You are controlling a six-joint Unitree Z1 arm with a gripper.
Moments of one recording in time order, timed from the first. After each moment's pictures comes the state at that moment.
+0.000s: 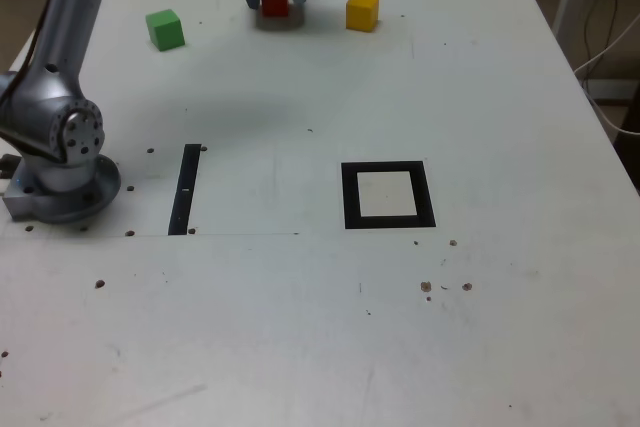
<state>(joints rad) 1.01 2.30 -1.96 1.28 0.16 0.97</state>
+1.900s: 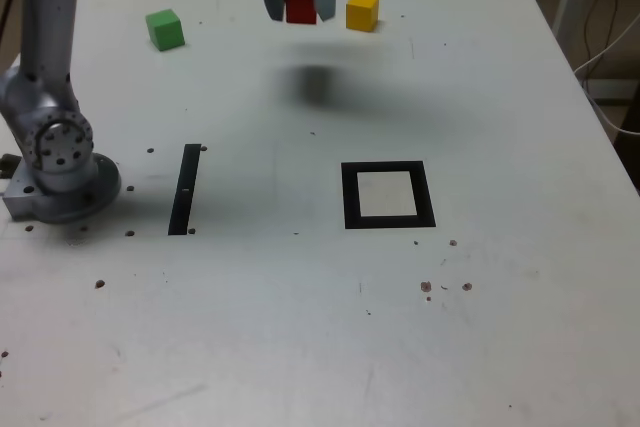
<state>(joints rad) 0.60 1.95 -1.62 1.31 0.16 0.67</state>
